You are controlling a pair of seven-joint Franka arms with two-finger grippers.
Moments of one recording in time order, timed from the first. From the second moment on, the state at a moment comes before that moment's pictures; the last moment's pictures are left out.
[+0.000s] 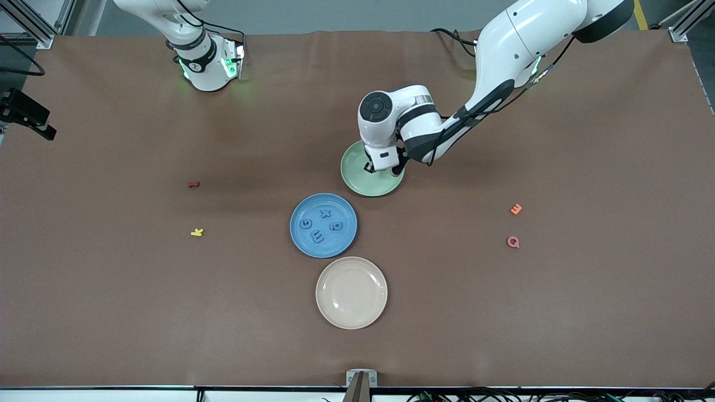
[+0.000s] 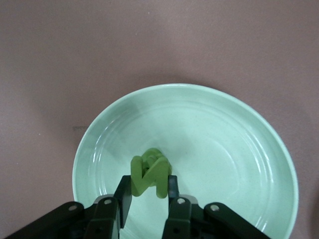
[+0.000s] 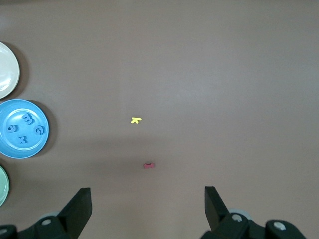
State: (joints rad) left arm -0.14 0.72 -0.83 -1.90 0.57 2.21 -2.28; right arm 0.01 -0.05 -0.07 -1.50 -0.01 1.52 -0.04
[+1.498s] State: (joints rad) left arm -0.10 0.68 -0.83 -1.83 0.58 2.18 -2.31; right arm 0.01 -0.05 -0.07 -1.50 -0.01 1.52 -0.04
